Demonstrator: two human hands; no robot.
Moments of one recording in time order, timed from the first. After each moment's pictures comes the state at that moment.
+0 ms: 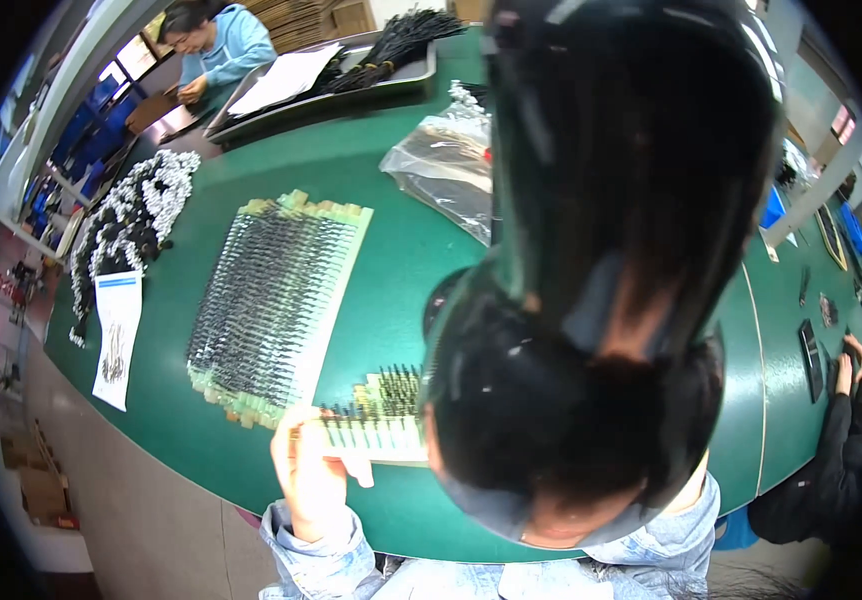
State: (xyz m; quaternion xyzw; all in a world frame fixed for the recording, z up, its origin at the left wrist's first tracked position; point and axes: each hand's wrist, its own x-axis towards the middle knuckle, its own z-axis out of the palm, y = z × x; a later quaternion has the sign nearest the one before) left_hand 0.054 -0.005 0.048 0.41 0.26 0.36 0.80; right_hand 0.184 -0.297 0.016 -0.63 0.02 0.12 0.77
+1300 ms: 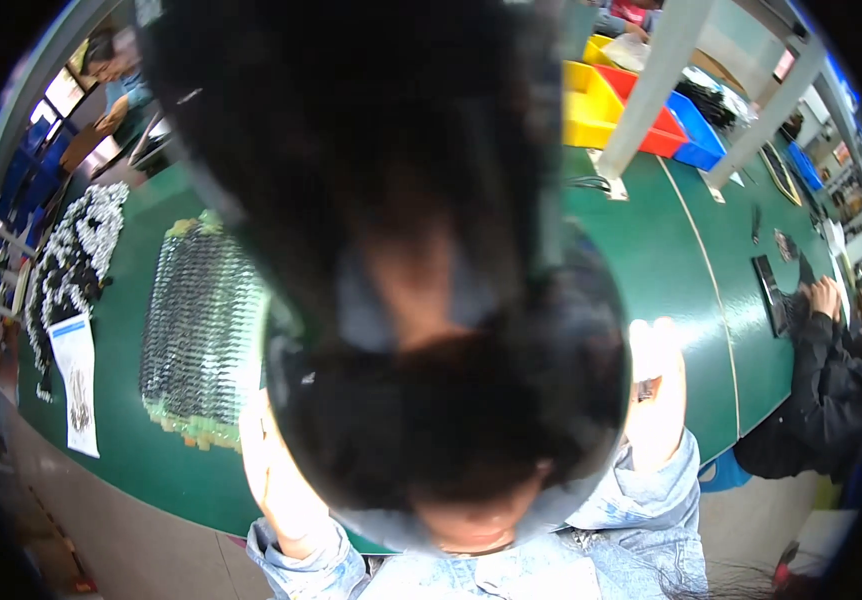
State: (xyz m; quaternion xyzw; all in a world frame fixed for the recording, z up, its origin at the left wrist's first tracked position) left_hand 0.066 -0.022 0.031 0.46 0.13 0.40 0.78; right_hand 0.187 -0.300 0.021 -0.45 0.02 0.06 0.89
